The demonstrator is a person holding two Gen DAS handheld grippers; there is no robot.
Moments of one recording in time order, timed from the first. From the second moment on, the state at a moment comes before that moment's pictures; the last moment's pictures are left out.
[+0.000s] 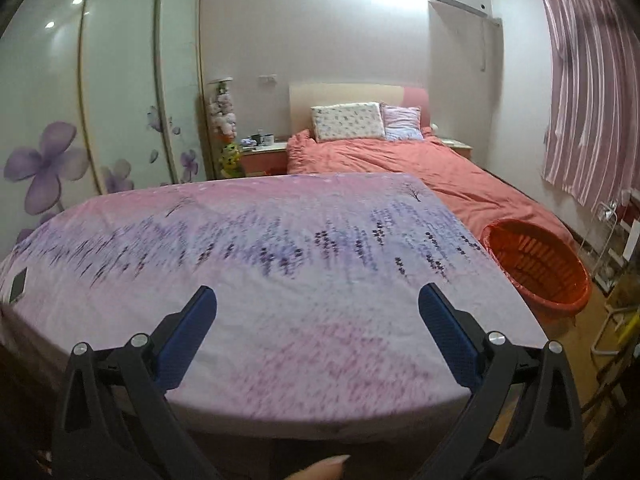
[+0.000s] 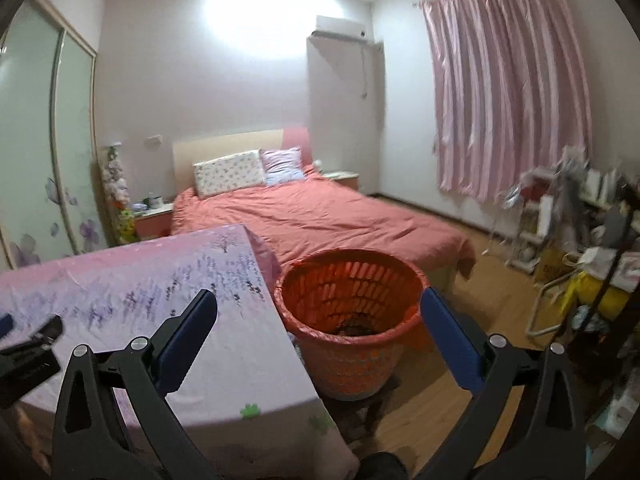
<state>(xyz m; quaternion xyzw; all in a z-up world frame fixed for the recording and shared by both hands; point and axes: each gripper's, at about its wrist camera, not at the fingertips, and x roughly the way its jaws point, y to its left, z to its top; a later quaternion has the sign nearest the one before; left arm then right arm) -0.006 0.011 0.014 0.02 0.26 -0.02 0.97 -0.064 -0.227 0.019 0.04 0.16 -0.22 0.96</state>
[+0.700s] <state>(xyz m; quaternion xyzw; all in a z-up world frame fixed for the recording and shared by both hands) -0.040 0.016 0.018 0.02 0.24 -0.02 0.97 -0.063 -0.206 0.011 0.06 0.26 -0.27 0.93</state>
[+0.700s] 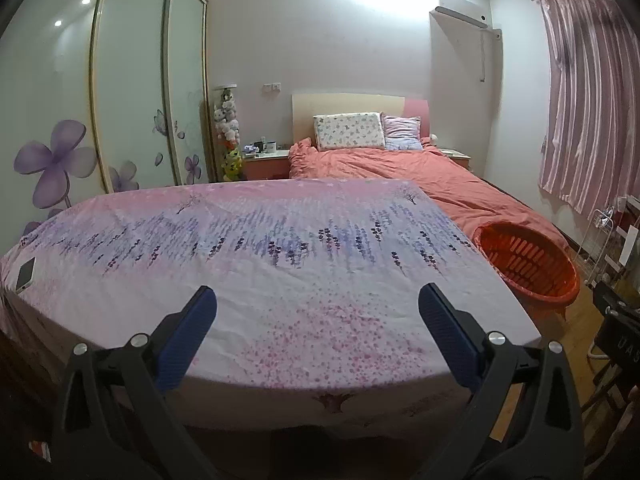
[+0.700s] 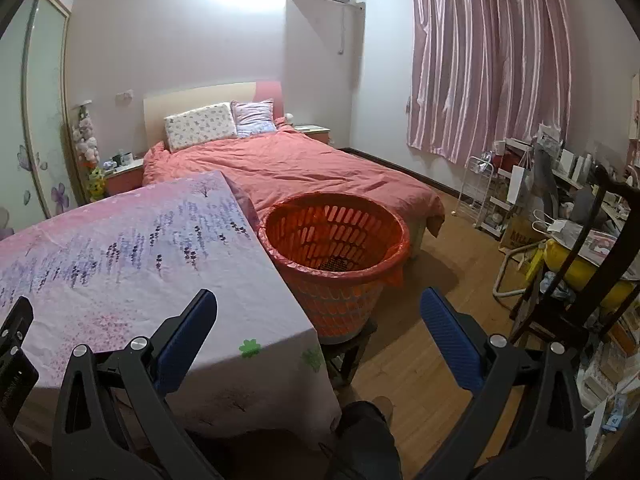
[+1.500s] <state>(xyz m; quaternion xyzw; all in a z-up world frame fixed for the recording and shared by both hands) -0.043 0.008 0.022 0.01 0.25 -0.03 0.97 -0.065 -0.204 0.010 0.08 0.26 -0.25 0.93</state>
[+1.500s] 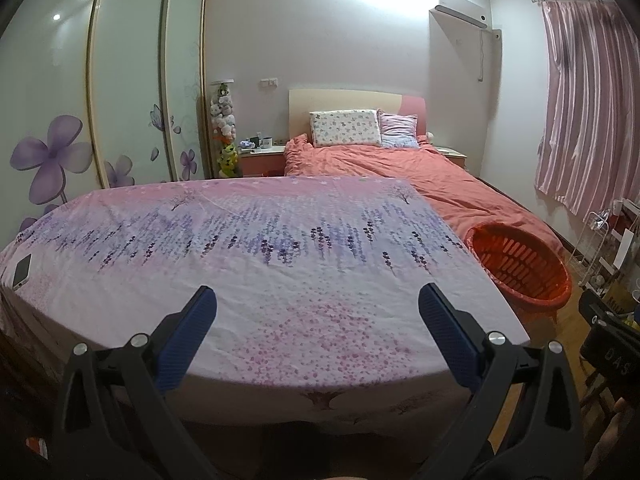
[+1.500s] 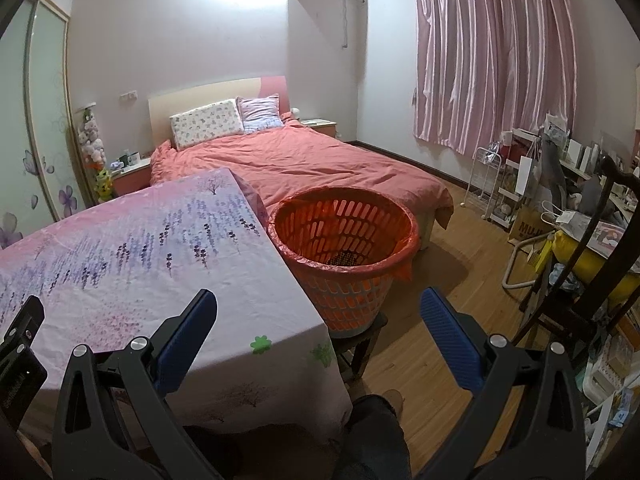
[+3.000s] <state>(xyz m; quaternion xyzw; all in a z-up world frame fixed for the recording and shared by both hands) -0.039 0.004 0.025 0.02 0.24 -0.02 0.97 -0.060 -0.204 0.010 0.08 0.26 -0.25 0.93</state>
